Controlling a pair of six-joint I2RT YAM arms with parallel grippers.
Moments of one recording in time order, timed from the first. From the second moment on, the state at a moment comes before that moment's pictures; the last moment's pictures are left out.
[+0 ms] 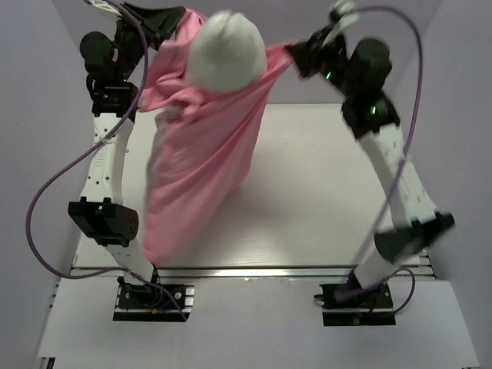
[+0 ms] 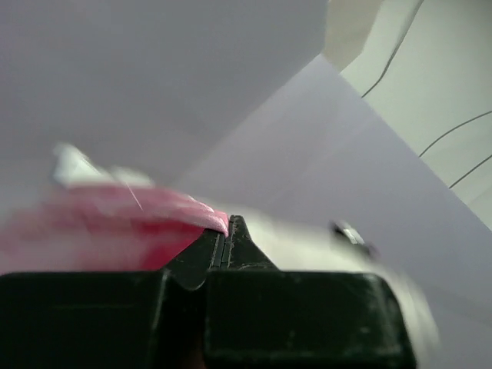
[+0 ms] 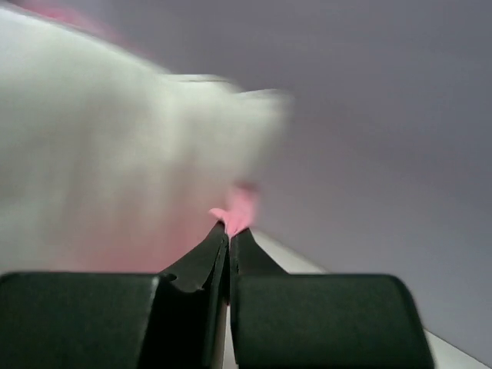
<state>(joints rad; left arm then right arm) -0.05 1.80 2.18 0.23 0.52 -1.26 0.50 1.50 1.86 -0.11 -0.35 0.08</state>
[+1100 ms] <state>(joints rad) -0.01 1.70 1.97 0.32 0.63 -1.36 0.07 1.89 2.16 -0.19 -0.14 0.24</state>
